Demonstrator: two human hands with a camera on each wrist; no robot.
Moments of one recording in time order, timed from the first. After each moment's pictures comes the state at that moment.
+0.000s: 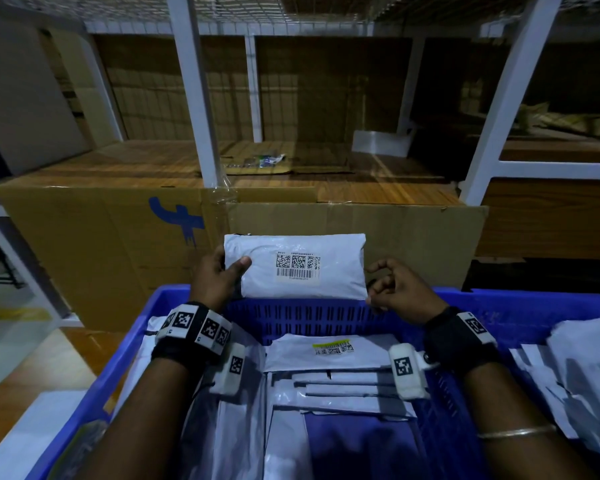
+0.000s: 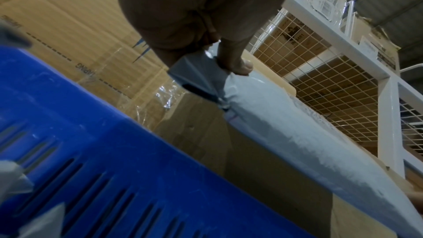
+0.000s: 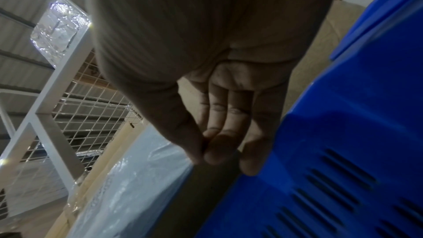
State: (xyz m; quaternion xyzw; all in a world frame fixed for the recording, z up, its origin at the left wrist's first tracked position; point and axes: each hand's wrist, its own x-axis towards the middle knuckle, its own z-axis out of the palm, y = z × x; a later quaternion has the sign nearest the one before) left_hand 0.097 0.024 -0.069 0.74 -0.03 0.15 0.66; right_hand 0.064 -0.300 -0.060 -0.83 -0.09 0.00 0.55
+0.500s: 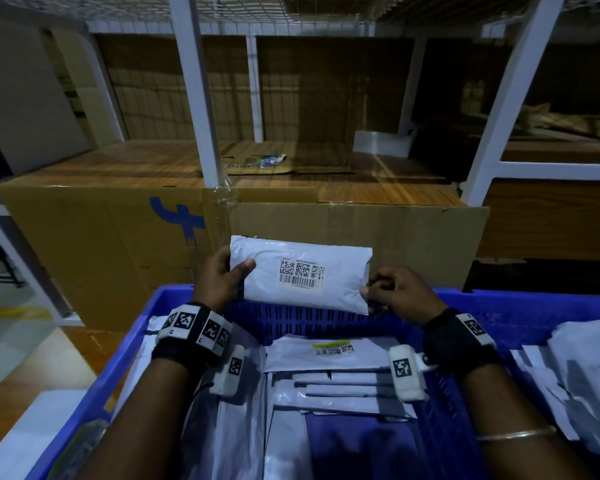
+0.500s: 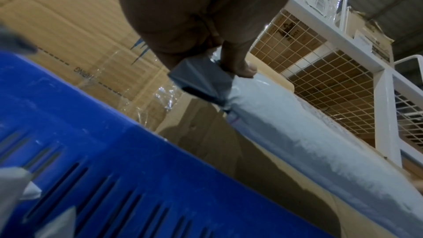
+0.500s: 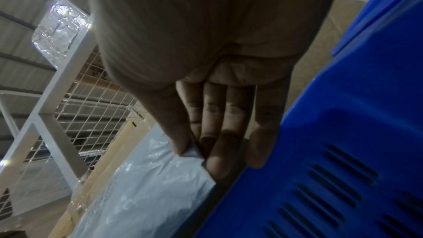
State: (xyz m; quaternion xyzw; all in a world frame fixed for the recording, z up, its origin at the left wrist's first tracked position) left_hand 0.095 0.019 -0.068 0.73 -0.06 0.14 0.66; right_hand 0.065 -0.298 -0.062 -0.83 -0.11 -0.03 0.54
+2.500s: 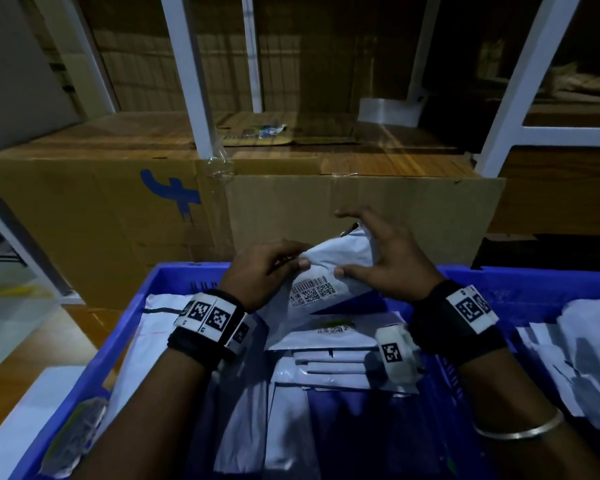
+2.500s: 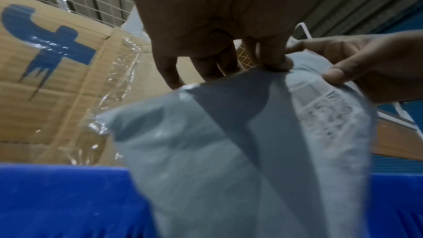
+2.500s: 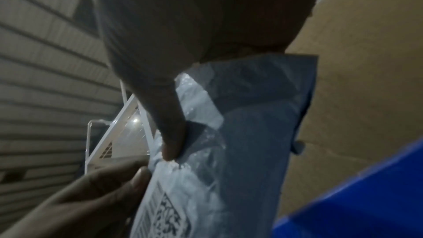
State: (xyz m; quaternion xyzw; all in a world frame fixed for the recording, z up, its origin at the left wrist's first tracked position) left_hand 0.066 -0.022 -0.052 0.87 -0.30 0.15 0.37; right_hand 0.043 -0.263 -0.018 -0.87 -0.26 -0.18 0.37
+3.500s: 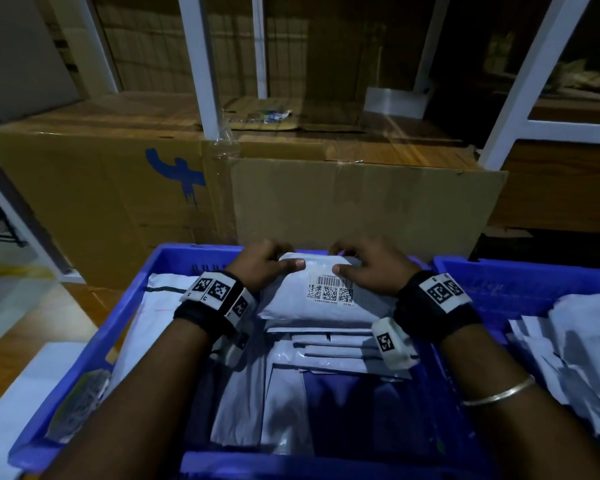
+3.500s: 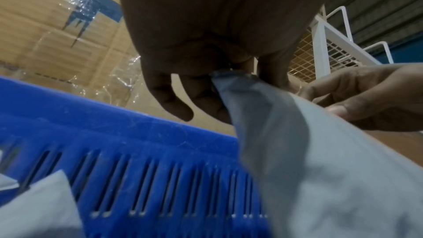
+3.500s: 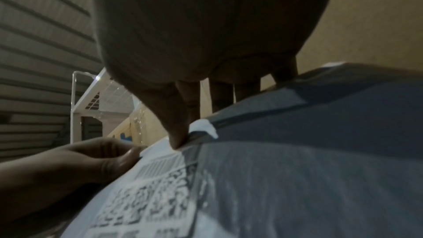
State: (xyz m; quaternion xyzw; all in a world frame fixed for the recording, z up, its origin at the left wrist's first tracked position) left_hand 0.074 -0.020 -0.067 0.92 -0.19 0.00 0.35; right_hand 0.066 -0.258 -0.056 -0.94 -0.23 -0.04 0.25
